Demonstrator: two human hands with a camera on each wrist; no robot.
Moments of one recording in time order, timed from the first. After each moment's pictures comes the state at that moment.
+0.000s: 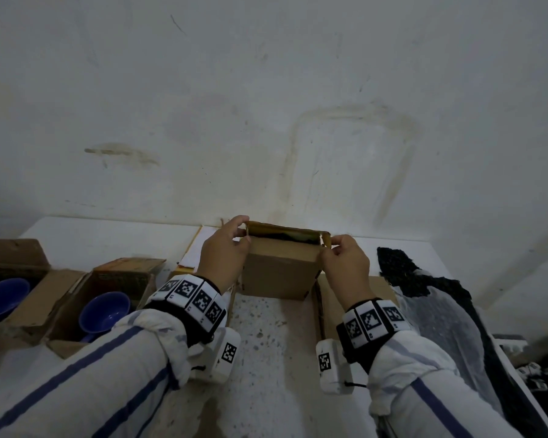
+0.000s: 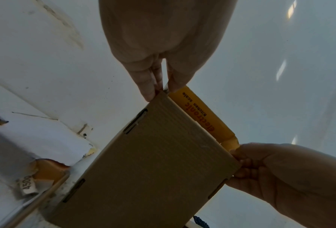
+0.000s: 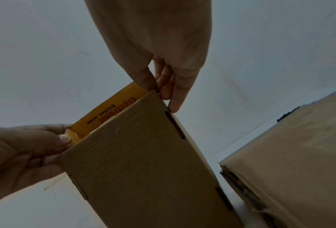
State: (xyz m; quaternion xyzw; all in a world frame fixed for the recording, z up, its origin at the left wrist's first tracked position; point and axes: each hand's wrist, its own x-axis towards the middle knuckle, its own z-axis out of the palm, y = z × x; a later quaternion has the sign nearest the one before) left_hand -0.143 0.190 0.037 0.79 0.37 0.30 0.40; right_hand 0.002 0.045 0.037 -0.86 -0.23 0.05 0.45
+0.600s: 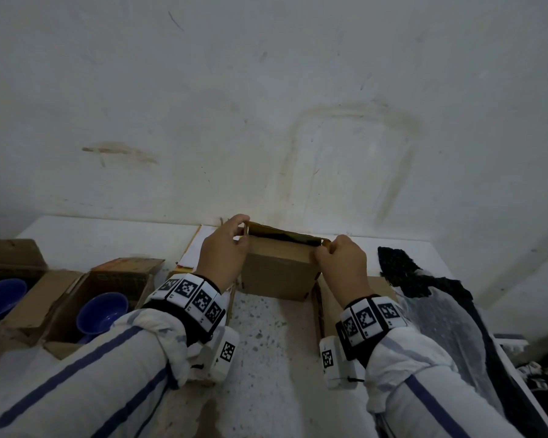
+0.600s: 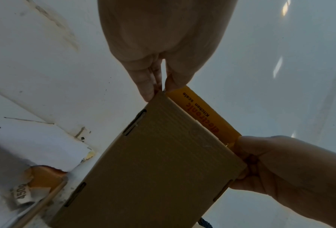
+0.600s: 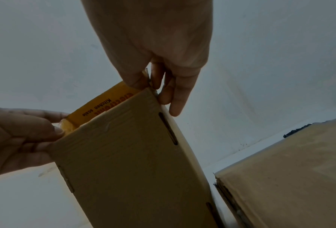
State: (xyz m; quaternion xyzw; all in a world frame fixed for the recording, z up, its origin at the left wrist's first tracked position) left_hand -0.139 0.193 0.037 0.80 0.36 0.30 0.37; right_hand 0.006 0.051 0.039 -0.88 -0.27 0.03 0.38
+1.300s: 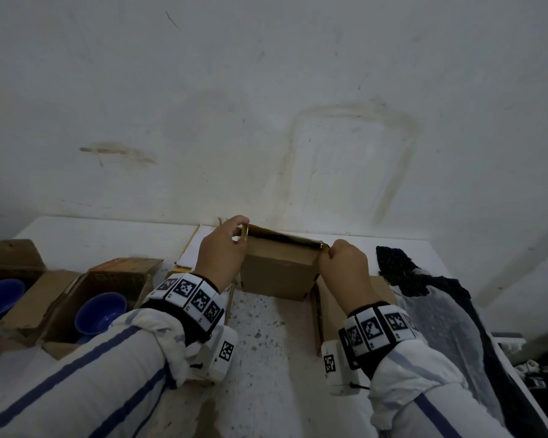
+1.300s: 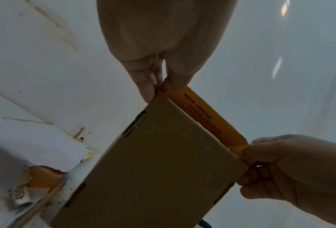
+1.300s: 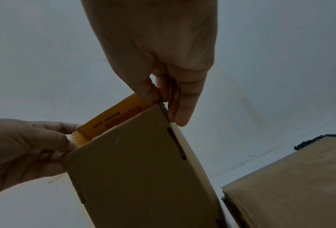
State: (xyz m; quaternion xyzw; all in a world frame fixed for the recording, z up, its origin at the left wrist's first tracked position) left_hand -0.140 0.190 0.041 0.80 0.37 0.30 0.37; right_hand 0.008 0.044 0.035 -0.90 -0.32 0.00 0.31
